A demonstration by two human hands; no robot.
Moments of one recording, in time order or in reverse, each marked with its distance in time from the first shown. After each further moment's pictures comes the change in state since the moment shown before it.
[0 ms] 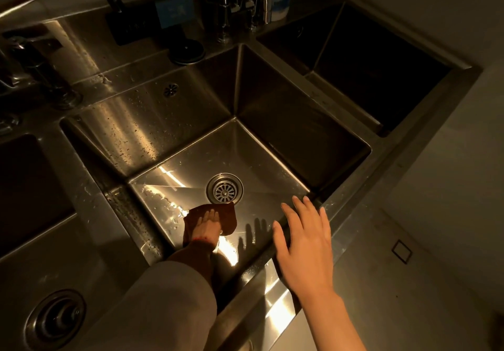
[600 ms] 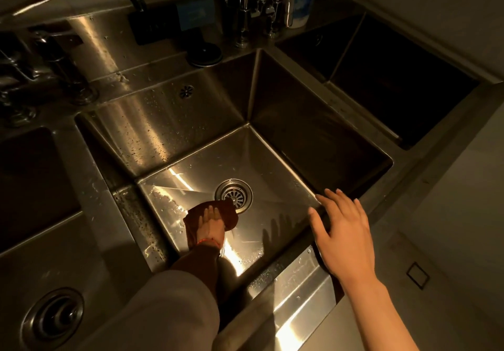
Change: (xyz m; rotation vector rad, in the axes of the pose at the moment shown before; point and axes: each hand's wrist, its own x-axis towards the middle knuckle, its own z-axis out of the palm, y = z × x) left_hand 0.022 -0.002 0.001 -0.089 0.151 -0.133; right_hand 0.045 0.040 -0.014 -0.036 -0.015 -0.046
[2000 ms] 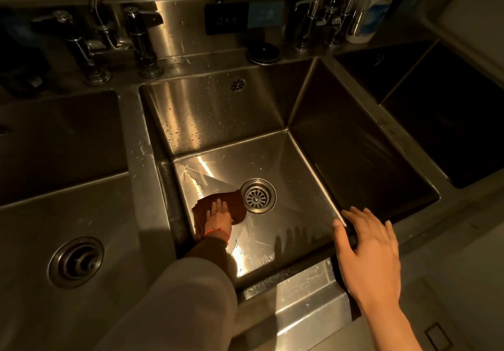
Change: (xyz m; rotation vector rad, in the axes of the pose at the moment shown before) left_hand -0.006 -0.020 0.009 -0.219 0.034 -0.204; right_hand 0.001 0.005 -0.001 0.011 -0.020 -0.051
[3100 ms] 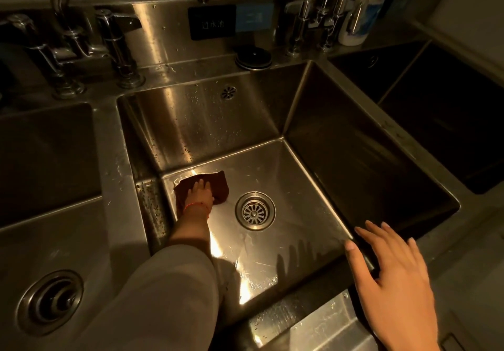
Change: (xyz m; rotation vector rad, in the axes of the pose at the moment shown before) left_hand 0.094 -0.028 -0.066 0.025 0.087 0.002; right_hand 0.005 0.002 0.007 -0.052 0.012 -0.003
